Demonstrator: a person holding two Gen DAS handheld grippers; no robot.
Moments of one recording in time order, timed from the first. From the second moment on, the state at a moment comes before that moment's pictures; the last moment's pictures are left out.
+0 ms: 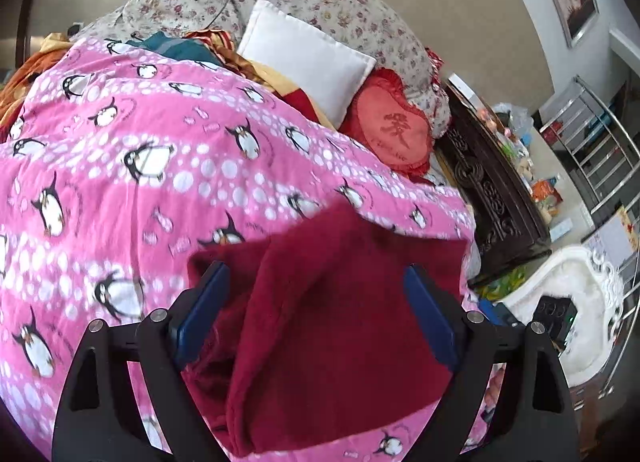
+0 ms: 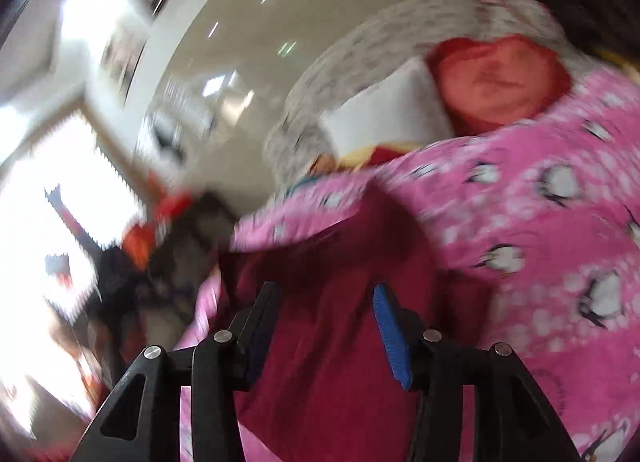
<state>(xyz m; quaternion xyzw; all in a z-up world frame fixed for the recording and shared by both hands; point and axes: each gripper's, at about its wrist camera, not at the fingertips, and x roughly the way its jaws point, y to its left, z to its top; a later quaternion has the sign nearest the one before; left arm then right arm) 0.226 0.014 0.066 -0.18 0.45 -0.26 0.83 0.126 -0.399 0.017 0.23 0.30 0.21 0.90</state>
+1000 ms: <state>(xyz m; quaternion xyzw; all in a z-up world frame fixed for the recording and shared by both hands) 0.247 -0.017 -0.004 -0.08 0.46 -0.08 0.88 0.111 -0.368 -0.023 0.14 0.37 0.11 0.91</state>
